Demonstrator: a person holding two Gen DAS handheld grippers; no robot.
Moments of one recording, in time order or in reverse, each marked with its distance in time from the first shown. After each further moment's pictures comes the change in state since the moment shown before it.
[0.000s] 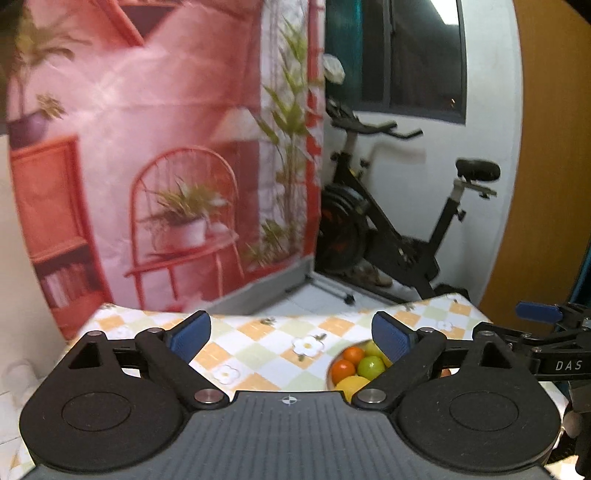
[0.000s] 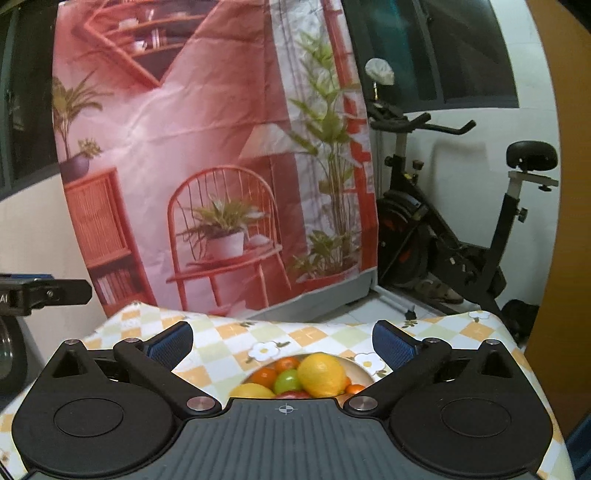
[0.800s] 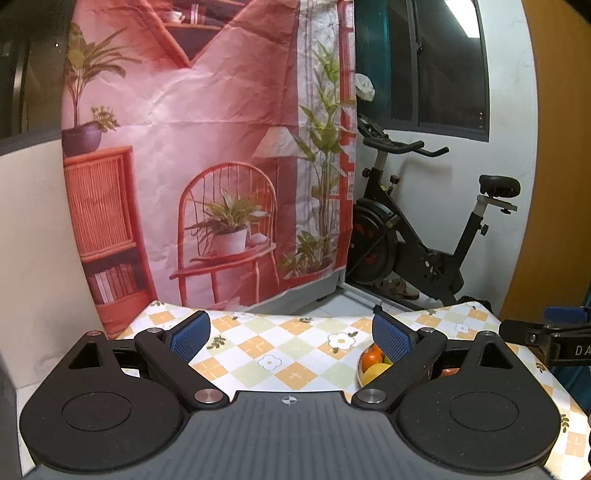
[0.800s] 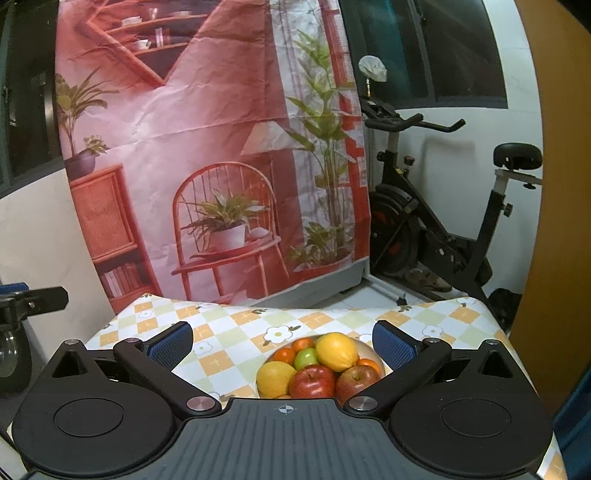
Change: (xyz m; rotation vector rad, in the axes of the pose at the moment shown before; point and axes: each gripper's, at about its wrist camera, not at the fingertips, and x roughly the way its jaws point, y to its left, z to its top) left arm -0.062 0.014 -0.007 -0.021 -0.040 0.104; right arm -0.059 0.045 0.006 0.008 0.046 -0.045
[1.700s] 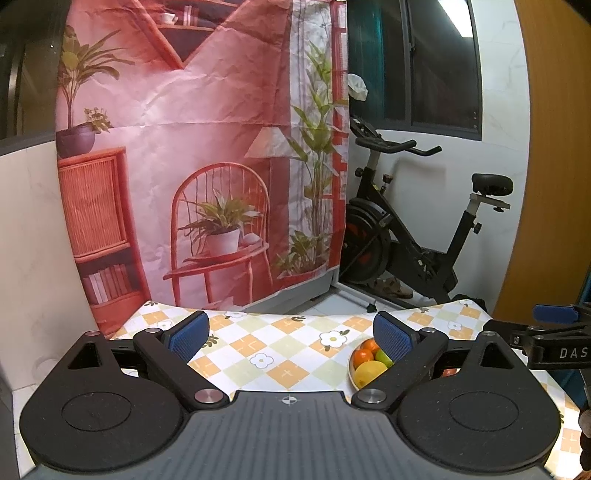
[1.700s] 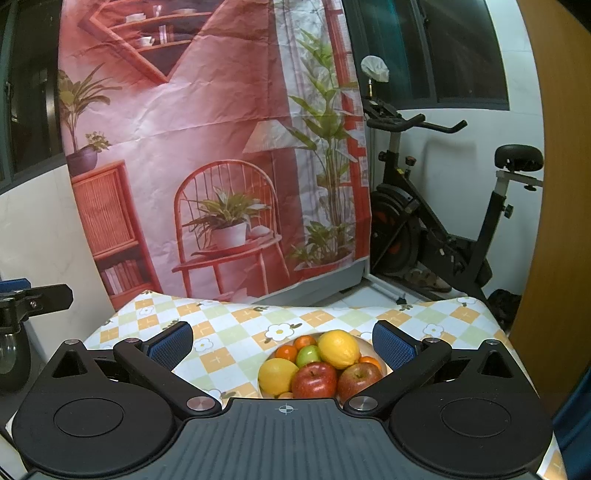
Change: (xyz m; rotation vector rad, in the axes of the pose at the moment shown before) left arm -0.004 -0.001 -0.005 0.007 0.005 -0.025; right arm -0.001 0.003 -0.001 -0.010 0.002 0.001
